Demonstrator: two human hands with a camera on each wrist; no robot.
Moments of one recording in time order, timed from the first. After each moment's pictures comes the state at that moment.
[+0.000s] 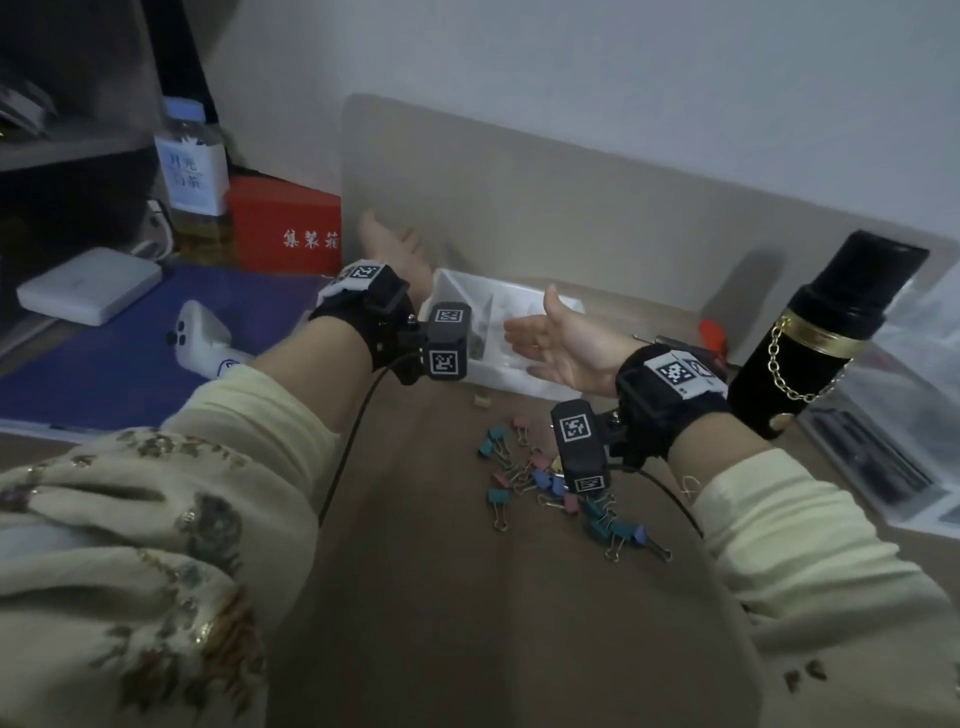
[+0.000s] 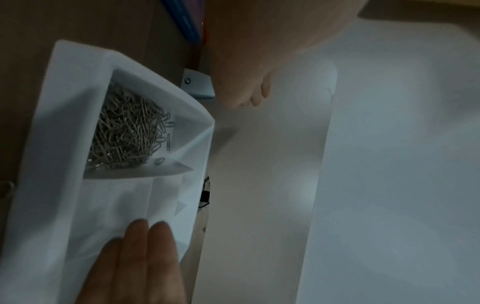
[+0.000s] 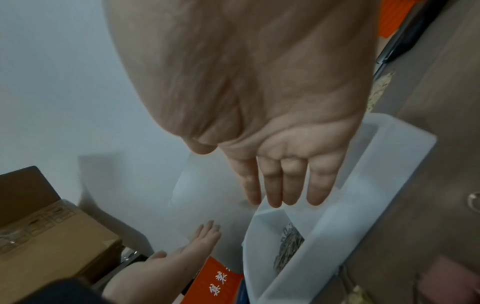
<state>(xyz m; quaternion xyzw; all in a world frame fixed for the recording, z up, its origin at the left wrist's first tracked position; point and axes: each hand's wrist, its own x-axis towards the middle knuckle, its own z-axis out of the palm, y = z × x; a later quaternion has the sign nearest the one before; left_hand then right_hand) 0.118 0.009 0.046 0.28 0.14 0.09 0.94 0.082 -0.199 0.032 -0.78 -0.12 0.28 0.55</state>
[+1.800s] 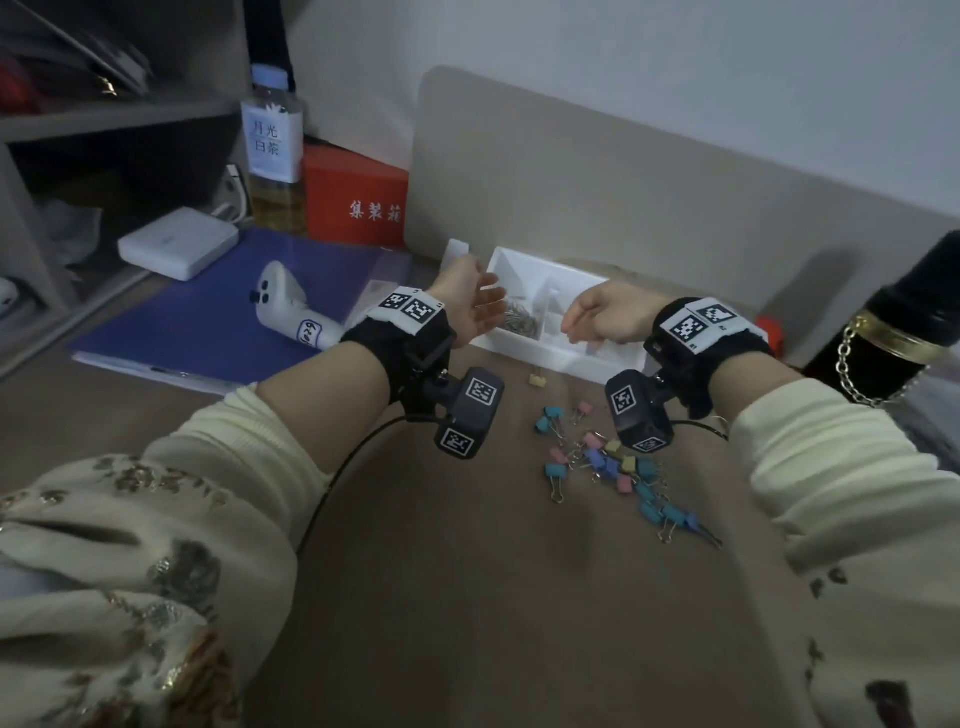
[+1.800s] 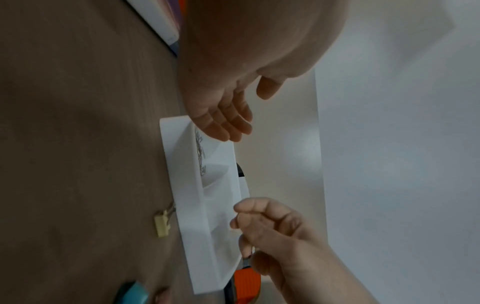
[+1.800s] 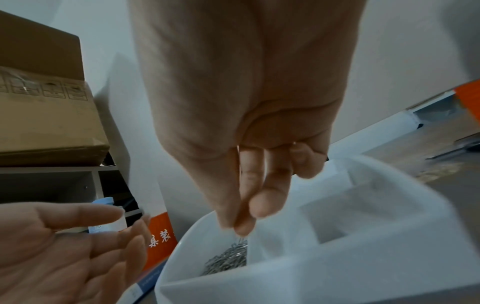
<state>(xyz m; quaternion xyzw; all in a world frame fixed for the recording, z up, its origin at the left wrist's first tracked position) 0.052 0.000 0.012 0.49 0.20 -0.04 0.85 0.093 -0.177 0.050 -0.95 -0.21 0.14 0.16</state>
